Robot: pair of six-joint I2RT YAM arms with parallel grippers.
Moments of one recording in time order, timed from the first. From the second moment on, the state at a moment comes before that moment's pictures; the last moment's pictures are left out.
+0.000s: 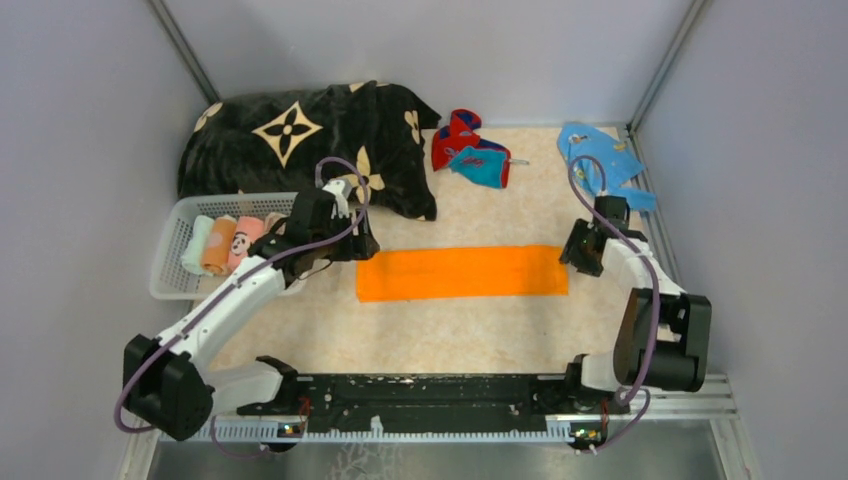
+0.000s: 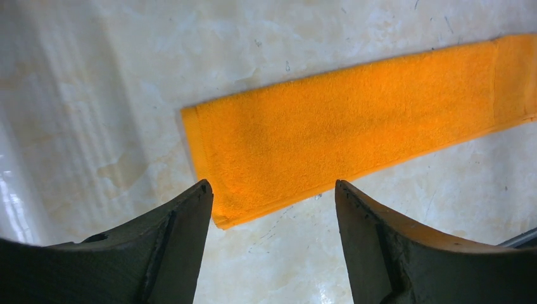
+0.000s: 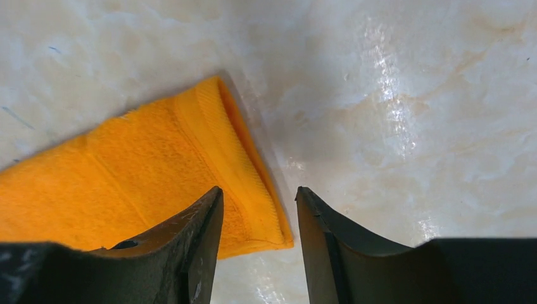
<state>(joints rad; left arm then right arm) -0.46 1.20 0.88 -0.41 0.04 -0.40 -0.14 1.34 0.77 -0.46 -0.05 0.31</state>
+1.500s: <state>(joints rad) -0.37 1.08 0.85 -0.42 0.09 -0.25 -0.06 1.58 1.04 -0.69 0.34 0.31</state>
